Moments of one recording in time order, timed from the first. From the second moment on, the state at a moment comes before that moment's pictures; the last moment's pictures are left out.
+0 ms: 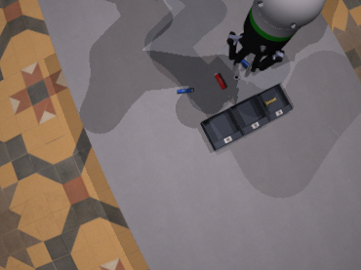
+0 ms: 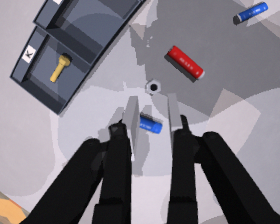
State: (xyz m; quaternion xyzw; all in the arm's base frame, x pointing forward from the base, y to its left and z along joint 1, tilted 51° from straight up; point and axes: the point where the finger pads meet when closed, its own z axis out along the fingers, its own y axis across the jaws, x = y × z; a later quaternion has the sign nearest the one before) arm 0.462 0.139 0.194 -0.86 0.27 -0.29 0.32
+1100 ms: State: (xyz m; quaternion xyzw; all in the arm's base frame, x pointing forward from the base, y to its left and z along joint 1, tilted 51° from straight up) arm 0.506 0.165 0.152 -0.86 0.27 -0.29 0.32
